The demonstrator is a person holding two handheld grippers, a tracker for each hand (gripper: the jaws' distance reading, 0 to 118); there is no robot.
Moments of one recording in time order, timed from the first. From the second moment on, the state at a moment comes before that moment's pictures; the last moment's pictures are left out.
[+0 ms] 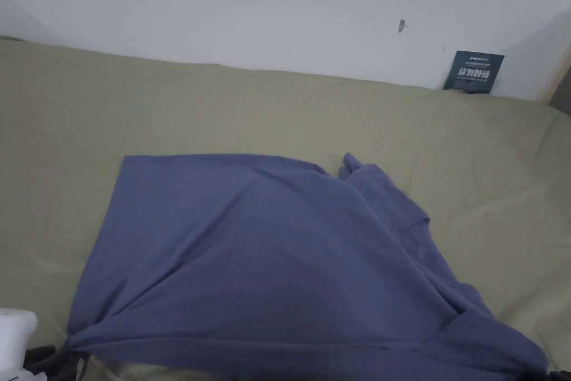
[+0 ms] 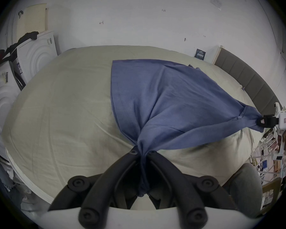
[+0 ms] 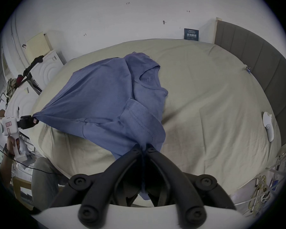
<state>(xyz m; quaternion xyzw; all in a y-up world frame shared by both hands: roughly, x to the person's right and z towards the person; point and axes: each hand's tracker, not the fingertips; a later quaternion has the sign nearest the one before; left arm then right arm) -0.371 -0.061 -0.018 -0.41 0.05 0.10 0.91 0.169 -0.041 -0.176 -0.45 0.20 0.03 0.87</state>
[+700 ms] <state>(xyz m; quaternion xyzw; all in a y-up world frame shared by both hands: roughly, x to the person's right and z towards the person) -0.411 -0.038 -0.137 -0.40 0.07 0.09 0.91 0.107 -0.012 -0.300 -0.40 0.19 0.03 0.90</state>
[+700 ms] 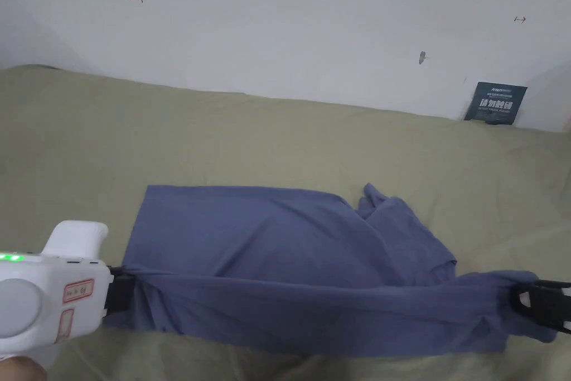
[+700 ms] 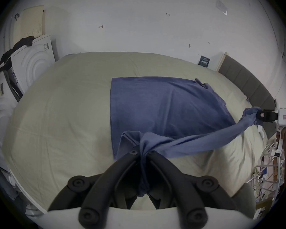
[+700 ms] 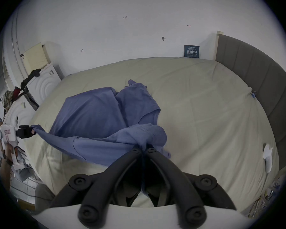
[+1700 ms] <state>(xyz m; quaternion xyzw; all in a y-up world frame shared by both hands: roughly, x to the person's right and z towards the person) -0.429 -0.091 -0.094 -0.38 0.12 0.19 0.90 0.106 -0.041 -0.217 -0.35 0.24 -0.03 0.90</state>
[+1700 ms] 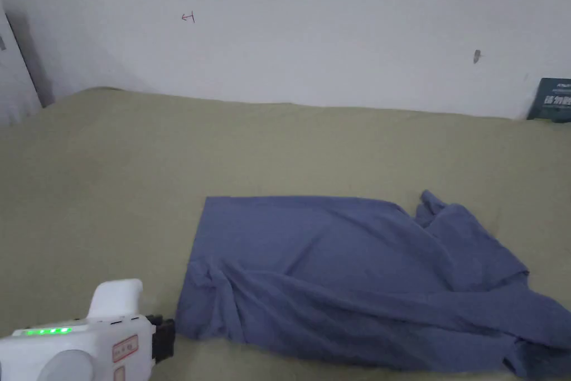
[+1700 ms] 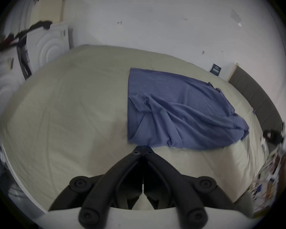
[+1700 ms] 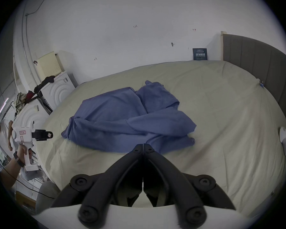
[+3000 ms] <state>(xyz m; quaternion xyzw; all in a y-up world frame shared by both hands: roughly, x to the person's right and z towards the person) -0.418 -0.117 -0.149 -0.40 0.13 0.27 0.87 0.127 -0.147 -0.334 -0.44 0.17 -0.09 0.88</state>
